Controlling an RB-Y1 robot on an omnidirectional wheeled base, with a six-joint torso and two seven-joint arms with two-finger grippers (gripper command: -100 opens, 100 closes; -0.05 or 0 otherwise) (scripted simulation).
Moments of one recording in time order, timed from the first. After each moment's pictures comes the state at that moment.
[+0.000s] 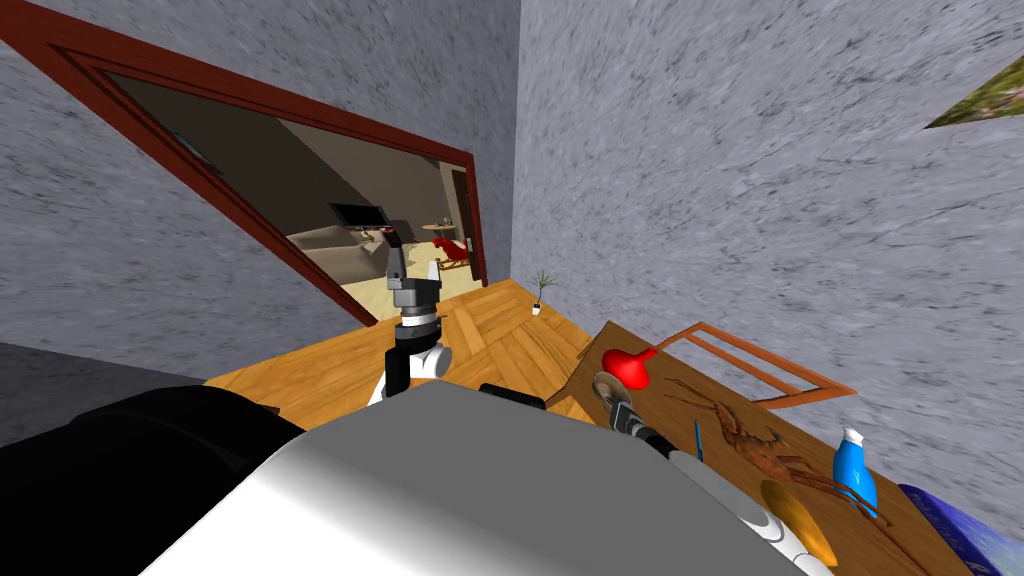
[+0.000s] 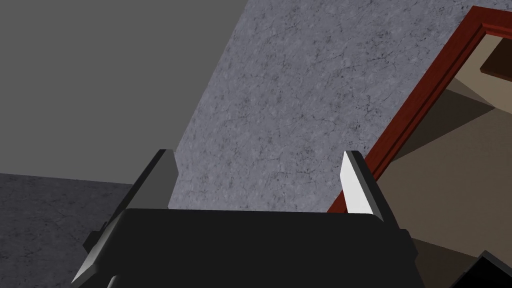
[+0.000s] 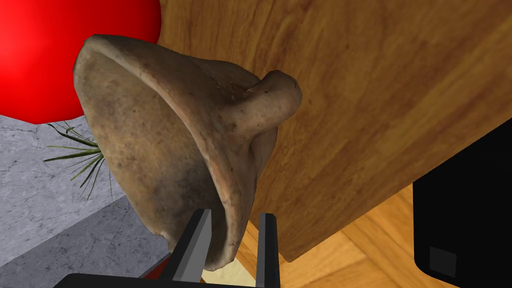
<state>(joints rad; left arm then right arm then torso) 0.45 -0.05 0.03 -2.38 0.09 -0.58 -0.08 0.32 -1.05 0.66 -1.47 0.91 0.13 0.86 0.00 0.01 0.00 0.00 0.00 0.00</state>
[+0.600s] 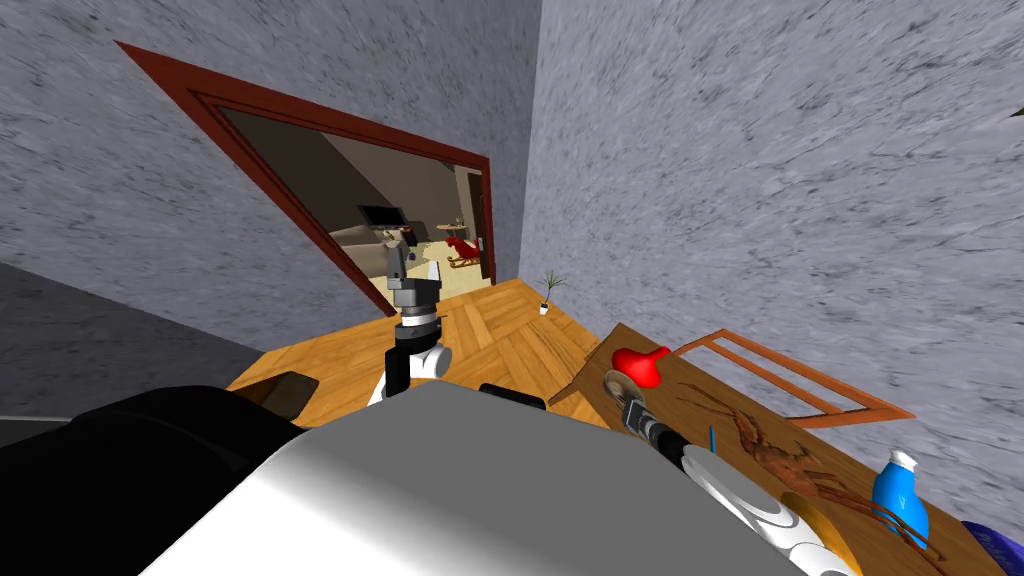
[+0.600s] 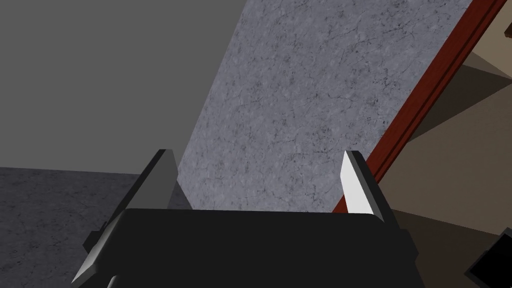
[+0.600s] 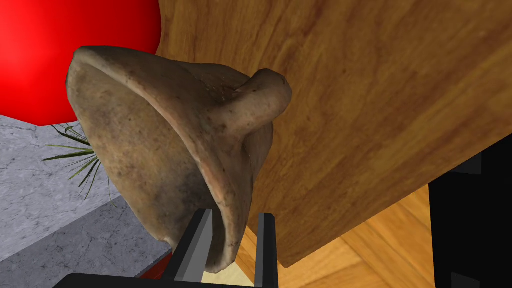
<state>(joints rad) 0.45 -0.05 0.03 -2.38 0.09 -0.58 -0.08 0.29 -1.01 0.52 -1.29 0.94 -0.03 0.85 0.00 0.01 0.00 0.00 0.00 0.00</state>
